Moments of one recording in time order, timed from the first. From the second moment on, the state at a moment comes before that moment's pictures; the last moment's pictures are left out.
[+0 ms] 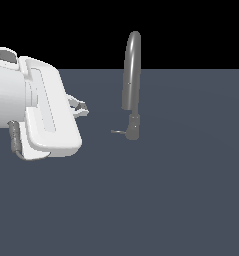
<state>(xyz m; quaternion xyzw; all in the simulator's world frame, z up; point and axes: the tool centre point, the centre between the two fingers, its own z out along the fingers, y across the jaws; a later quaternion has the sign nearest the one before) -0.124 0.082 0.210 0.54 0.61 -0.04 0.58</state>
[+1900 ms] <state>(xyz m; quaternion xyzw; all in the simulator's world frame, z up) -0.073 0.028 0.095 0.19 0.70 -0.06 0.69</state>
